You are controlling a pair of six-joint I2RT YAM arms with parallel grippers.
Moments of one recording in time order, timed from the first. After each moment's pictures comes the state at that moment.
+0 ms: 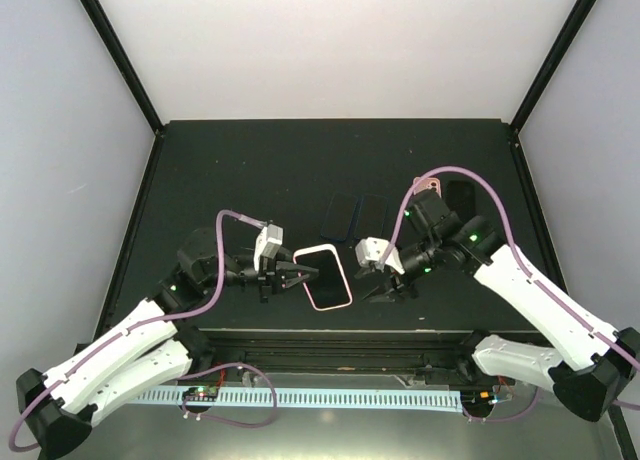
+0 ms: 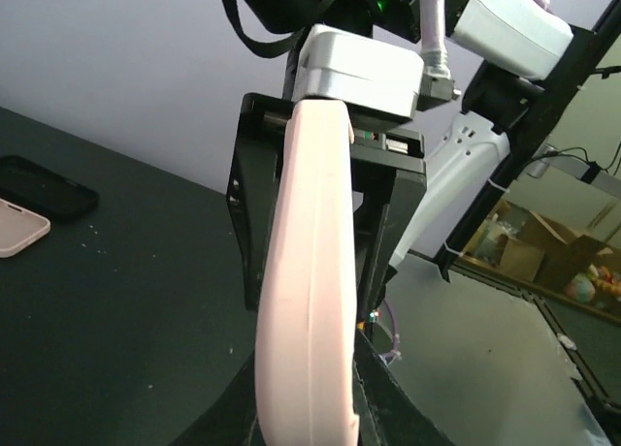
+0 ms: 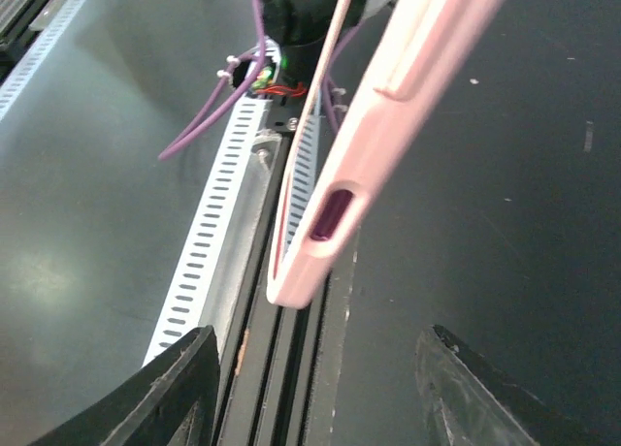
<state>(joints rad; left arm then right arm) -0.72 0.70 0.58 0.07 0.78 -0.37 0.67 1.09 1.10 -1.05 -0.84 -0.76</state>
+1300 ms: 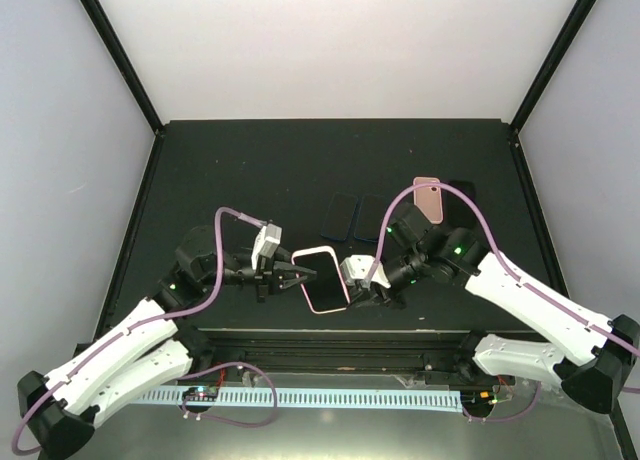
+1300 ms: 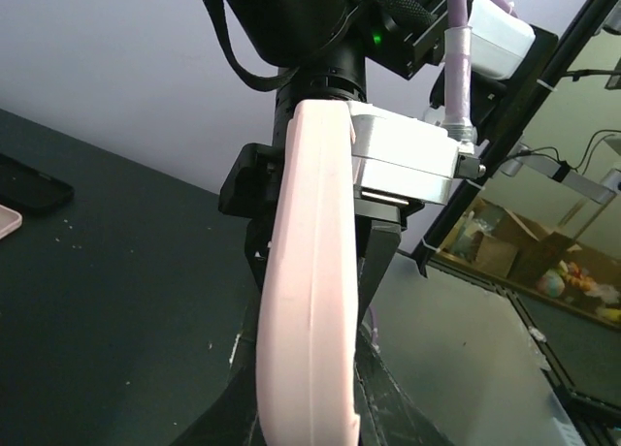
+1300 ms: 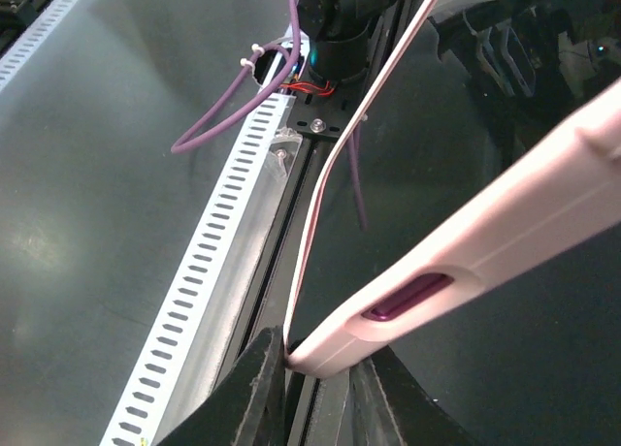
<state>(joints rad) -0.69 0.69 0.58 0.06 0.86 -0.40 0.85 1.10 1.04 -0.90 -0.79 -0.72</state>
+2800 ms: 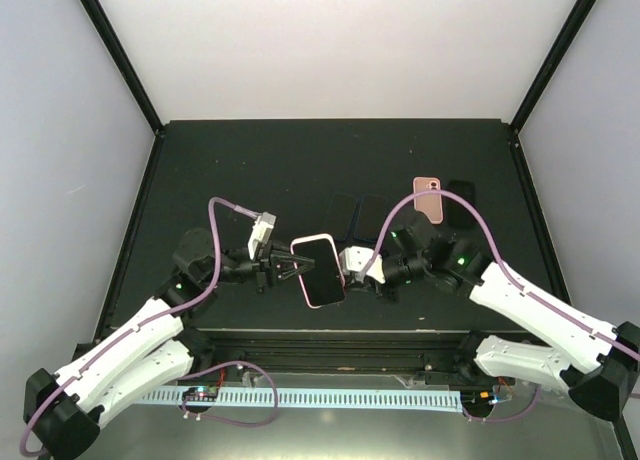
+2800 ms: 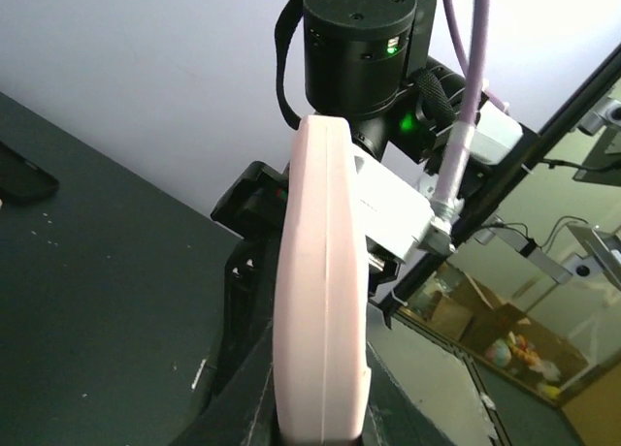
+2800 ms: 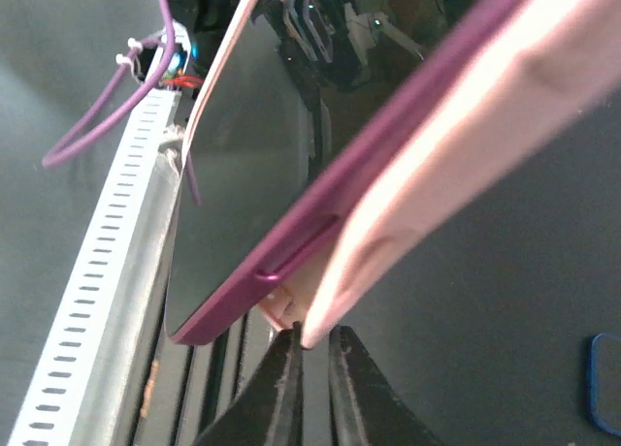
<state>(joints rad) -0.64 0.73 0.51 0.31 0.91 -0.69 0.88 1.03 0.94 -0.69 -0.55 -0.59</state>
